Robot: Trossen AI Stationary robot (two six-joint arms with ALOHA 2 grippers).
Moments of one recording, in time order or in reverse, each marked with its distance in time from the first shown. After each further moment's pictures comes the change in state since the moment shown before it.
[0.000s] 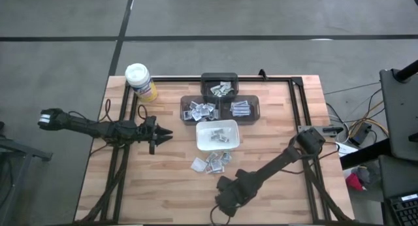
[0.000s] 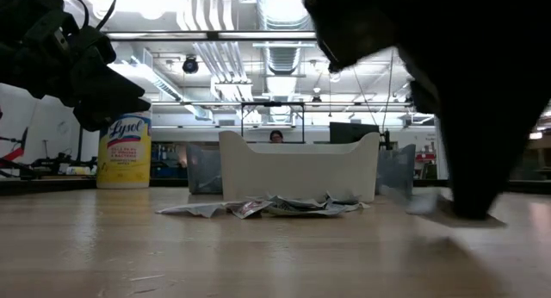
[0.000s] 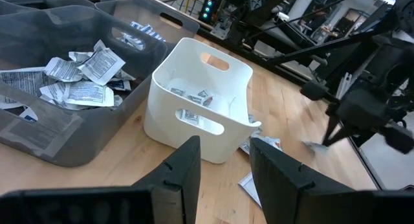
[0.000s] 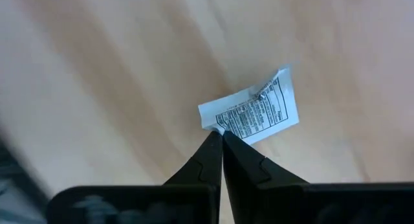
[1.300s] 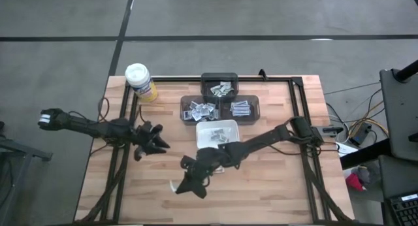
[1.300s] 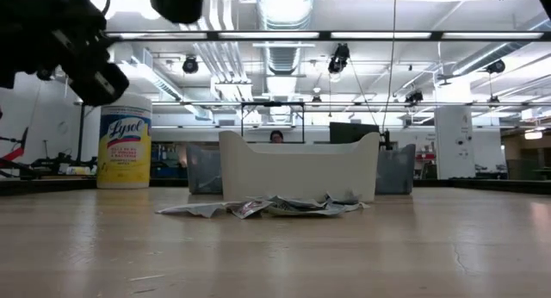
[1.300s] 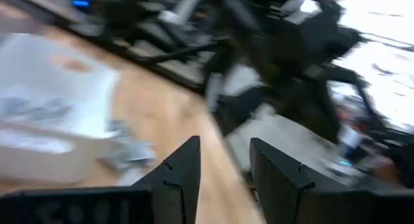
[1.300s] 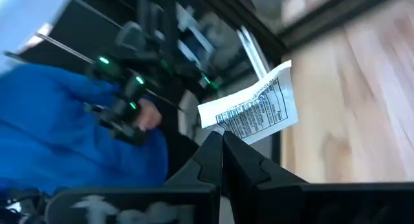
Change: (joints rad) left arm 0.000 -0.002 0.000 0.222 0.426 -0.093; right arm -0.282 -0.036 0.003 1.147 -0.397 -0.235
